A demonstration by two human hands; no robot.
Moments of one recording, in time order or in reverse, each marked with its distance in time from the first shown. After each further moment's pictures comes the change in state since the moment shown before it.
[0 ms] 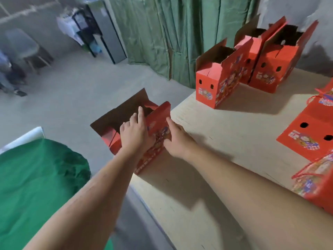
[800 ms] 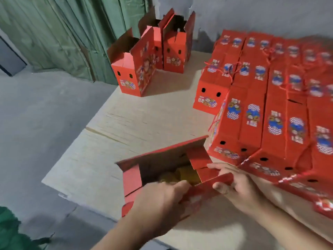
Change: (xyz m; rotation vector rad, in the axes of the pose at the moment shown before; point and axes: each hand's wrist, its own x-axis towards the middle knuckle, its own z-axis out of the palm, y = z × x) left_hand -0.240 0.112 -0.014 -0.324 -0.183 1.123; right_hand -0.343 0.174 -0.033 0.137 0.535 0.067
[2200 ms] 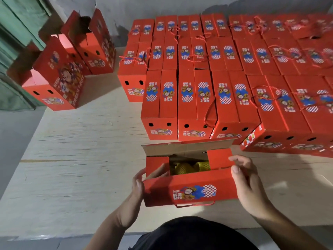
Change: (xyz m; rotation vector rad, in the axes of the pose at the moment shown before) left_hand 0.006 0.077 0.108 -1.225 -0.514 -0.292; right_hand -0.204 0.075 -0.074 0.087 0.703 0.366
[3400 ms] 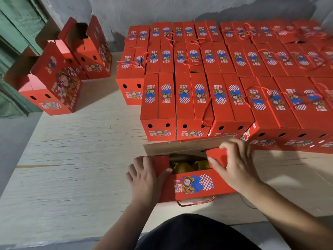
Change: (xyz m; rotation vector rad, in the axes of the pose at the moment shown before) left_hand 0.050 -0.003 0.024 0.987 0.724 0.083; right_hand 0.035 -0.011 0.013 -0.690 0.139 -0.486
